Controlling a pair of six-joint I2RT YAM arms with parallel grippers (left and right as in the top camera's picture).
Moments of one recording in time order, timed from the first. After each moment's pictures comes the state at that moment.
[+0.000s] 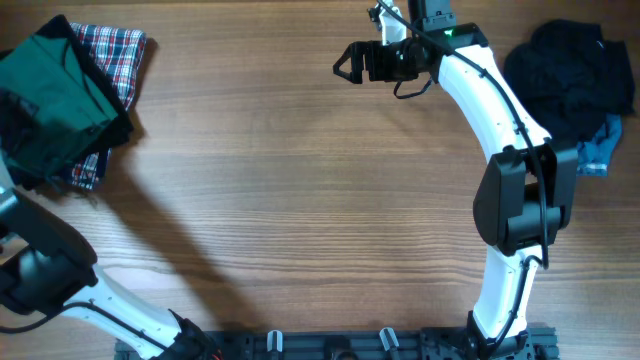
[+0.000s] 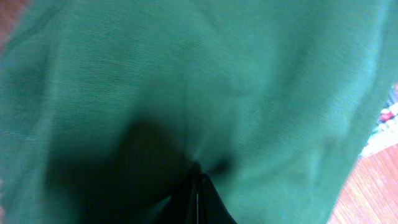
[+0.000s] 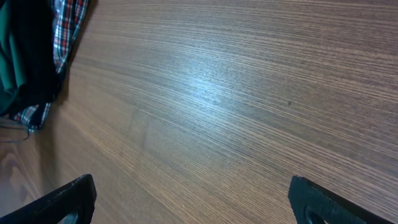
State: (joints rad) left arm 0.68 2.02 1.74 -0.77 0.09 -0.37; right arm 0.23 2.15 1.86 -0.72 -0.56 0.11
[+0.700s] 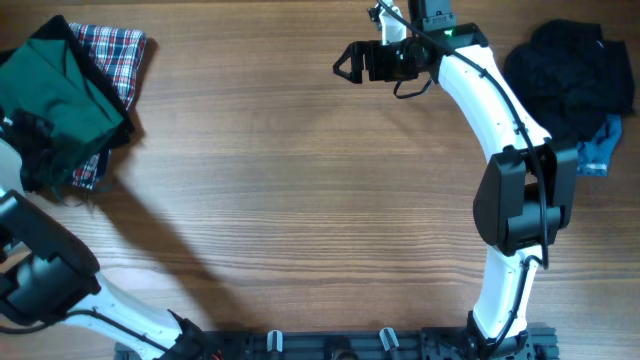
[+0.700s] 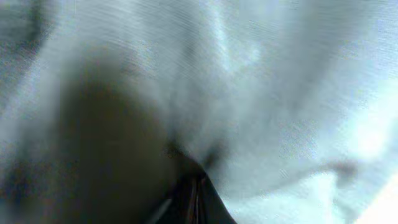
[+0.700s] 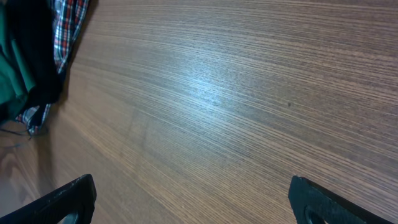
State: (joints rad) left arm 0.69 1.96 1.47 -0.51 0.14 -0.43; right arm 0.23 2.15 1.86 -0.72 -0.56 0.11
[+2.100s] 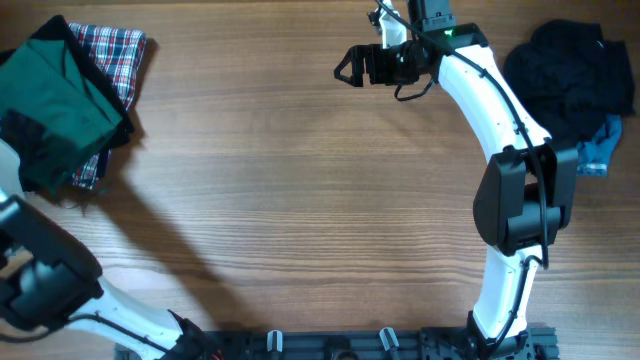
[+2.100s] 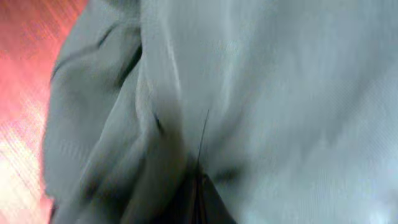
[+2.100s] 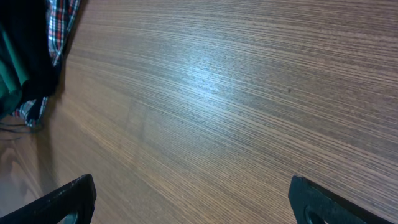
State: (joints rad) left arm 0.69 1.93 1.48 -0.54 -0.02 -0.38; right arm 0.23 2.15 1.86 -0.76 -0.55 0.10
